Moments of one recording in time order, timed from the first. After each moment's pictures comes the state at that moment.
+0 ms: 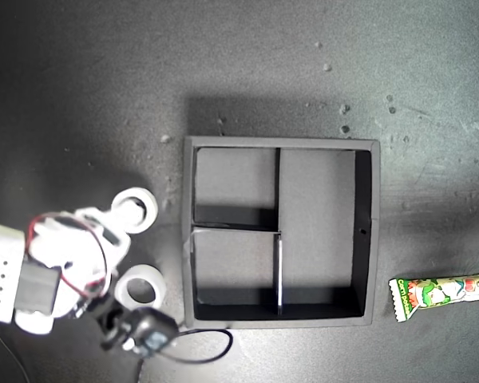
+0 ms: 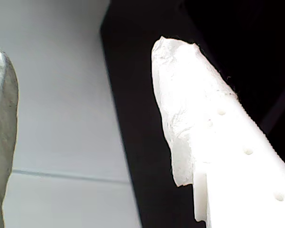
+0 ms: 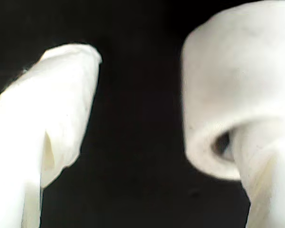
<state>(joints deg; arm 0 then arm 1) 13.1 94.6 111.6 68.0 -73.3 -13.4 191.1 158.6 36.5 32.9</state>
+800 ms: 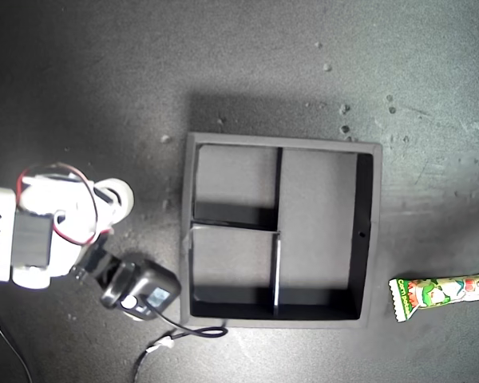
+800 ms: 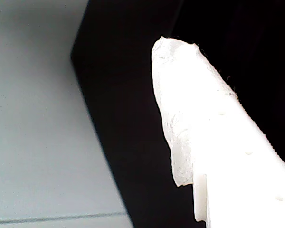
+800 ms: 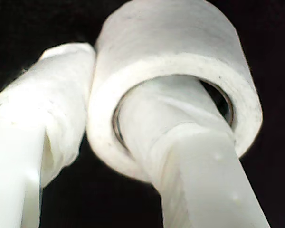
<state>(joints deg) 9.1 97.0 116.5 60.7 -70.8 -17.0 146.5 127.5 33.8 32.9</state>
